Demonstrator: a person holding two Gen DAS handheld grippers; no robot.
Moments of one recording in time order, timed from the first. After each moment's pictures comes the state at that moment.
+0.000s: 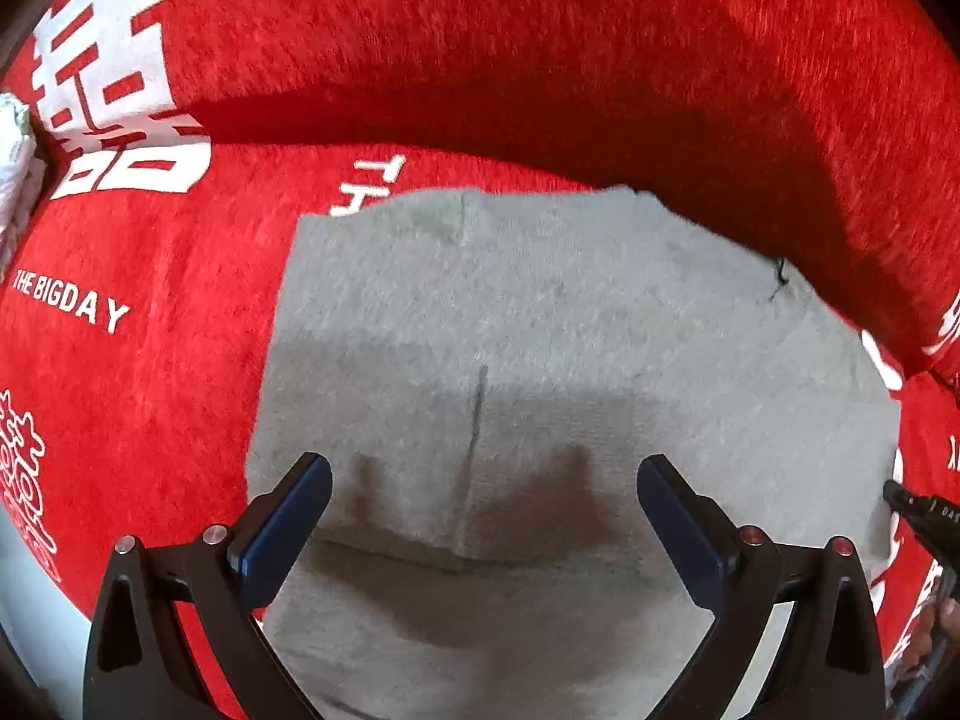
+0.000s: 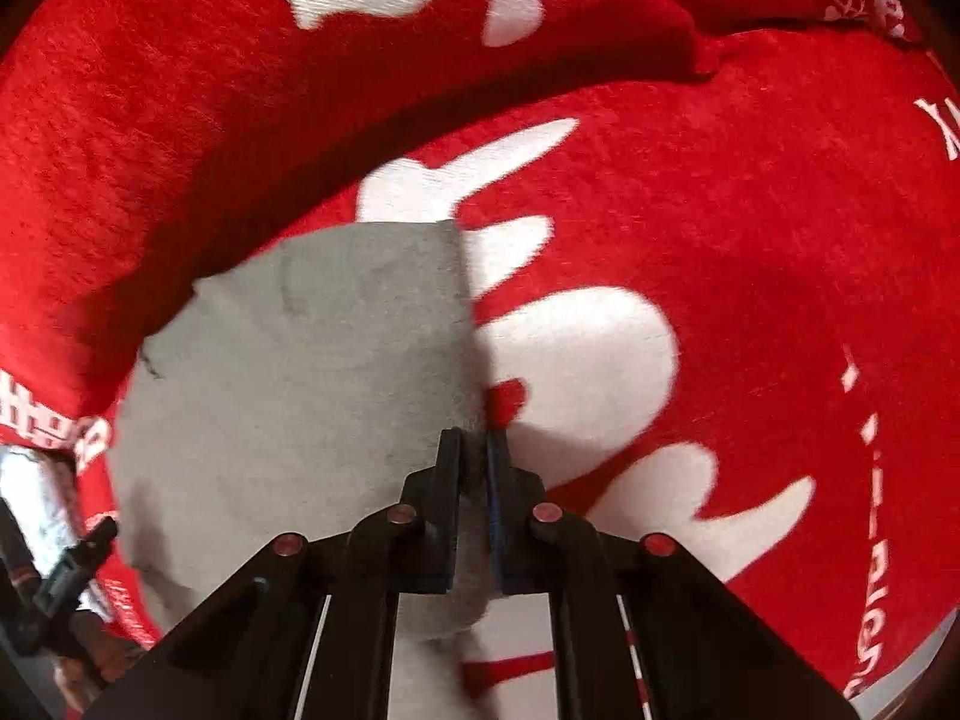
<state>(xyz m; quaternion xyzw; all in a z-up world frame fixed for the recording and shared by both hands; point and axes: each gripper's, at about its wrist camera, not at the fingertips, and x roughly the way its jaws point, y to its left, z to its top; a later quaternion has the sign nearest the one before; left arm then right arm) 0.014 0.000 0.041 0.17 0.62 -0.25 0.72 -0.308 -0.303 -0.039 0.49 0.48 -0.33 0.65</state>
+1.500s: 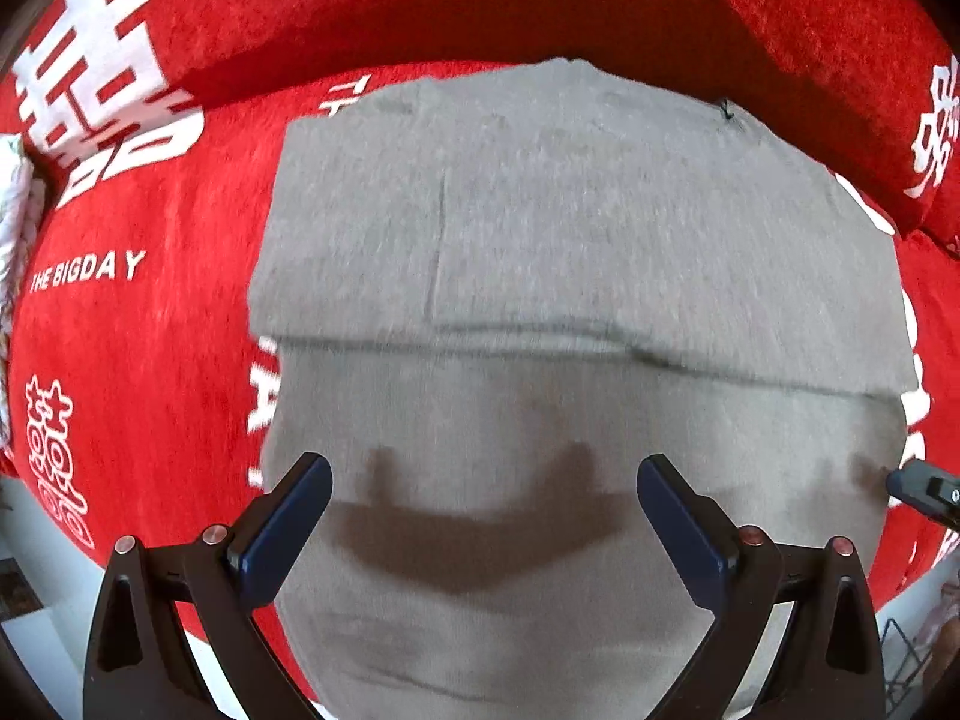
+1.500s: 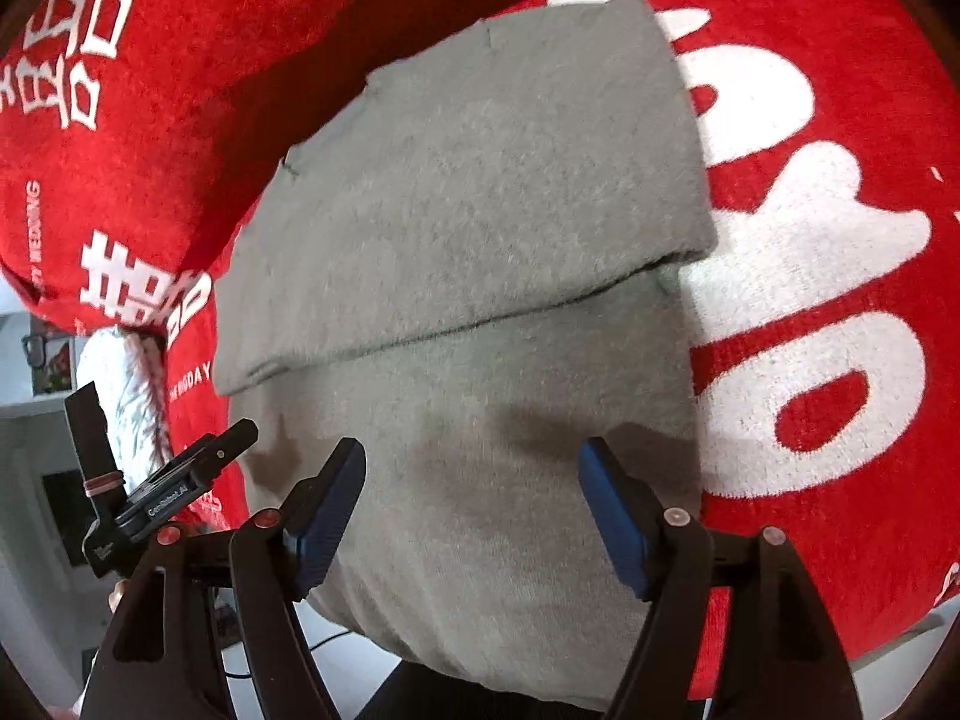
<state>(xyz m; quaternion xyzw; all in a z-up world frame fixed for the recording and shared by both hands) -0.070 0.038 0.061 0.26 0.63 -0.27 0.68 -0.280 -0.181 -0.025 0.54 0.50 -0.16 0.65</state>
